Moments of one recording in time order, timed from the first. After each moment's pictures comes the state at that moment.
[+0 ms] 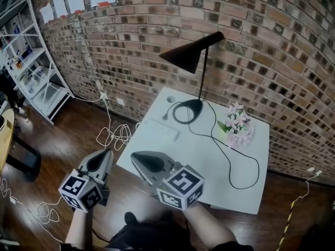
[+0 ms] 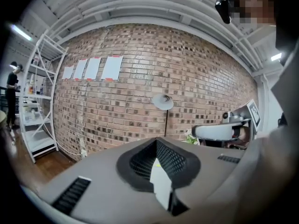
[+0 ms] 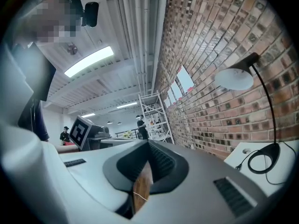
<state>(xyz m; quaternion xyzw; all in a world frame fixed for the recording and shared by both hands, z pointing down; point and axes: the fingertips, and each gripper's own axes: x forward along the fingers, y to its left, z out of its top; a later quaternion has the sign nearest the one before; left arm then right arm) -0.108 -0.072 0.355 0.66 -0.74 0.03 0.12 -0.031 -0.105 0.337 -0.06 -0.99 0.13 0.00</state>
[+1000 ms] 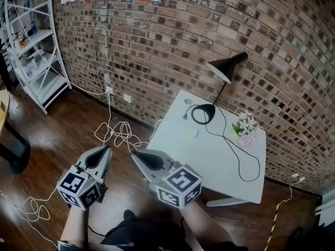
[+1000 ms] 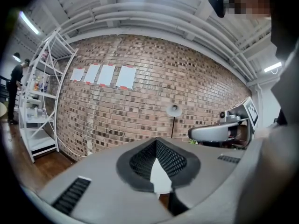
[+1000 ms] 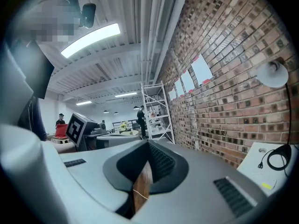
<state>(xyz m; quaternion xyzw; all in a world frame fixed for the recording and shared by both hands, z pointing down) -0.220 0.069 0.350 0.68 -0.72 -0.01 0.10 -0.155 0.036 0.335 -0.04 -0.99 0.08 0.05</state>
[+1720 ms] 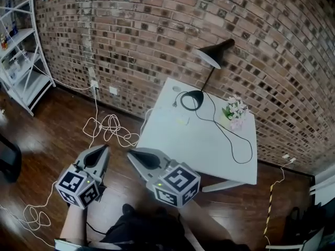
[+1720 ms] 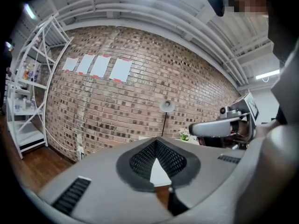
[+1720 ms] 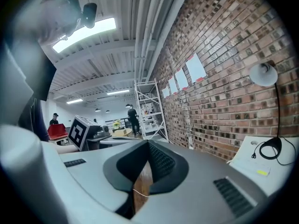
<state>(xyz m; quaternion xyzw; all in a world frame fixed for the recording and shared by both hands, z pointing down) -0.224 0.077 0.377 0.72 -0.68 -0.02 0.12 -0.156 0.060 0.346 0.01 -0.99 0.09 0.07</state>
